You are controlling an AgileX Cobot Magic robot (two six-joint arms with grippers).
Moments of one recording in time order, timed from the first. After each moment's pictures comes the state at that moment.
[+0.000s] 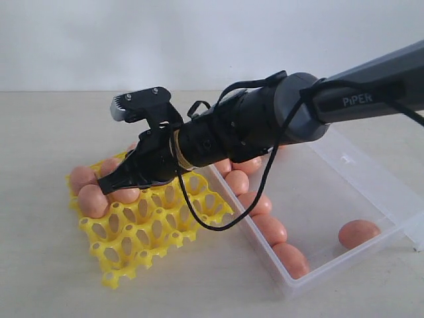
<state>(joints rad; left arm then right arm) -0.15 0.00 0.00 0.04 0.23 -0.08 0.60 2.07 -1.32 -1.63 -0.37 1.72</state>
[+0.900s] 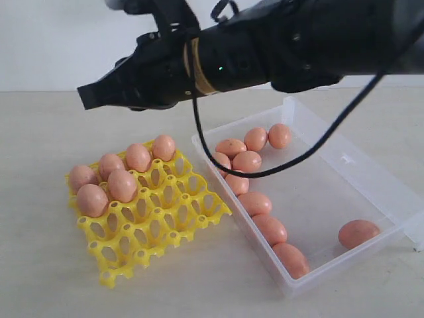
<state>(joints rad) -0.15 0.00 0.00 0.04 0.23 -0.08 0.60 1.72 -1.28 -1.74 -0.33 1.85</state>
